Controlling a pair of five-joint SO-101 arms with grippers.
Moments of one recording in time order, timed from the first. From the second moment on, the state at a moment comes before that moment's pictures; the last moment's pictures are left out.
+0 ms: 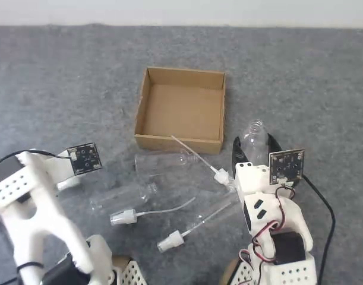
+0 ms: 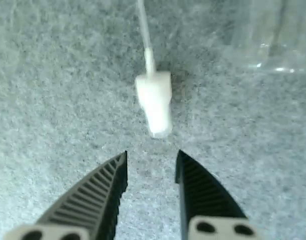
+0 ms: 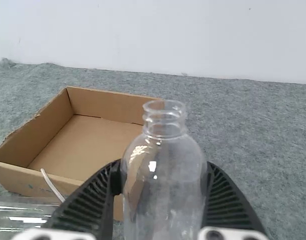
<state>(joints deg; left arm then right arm) -43.0 -27.7 46.6 69.8 -101.2 -13.5 -103.1 85.4 43.8 -2.5</state>
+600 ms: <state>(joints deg) -43.0 -27.7 44.8 68.7 -82.0 -13.5 -103.1 85.4 43.8 -2.5</state>
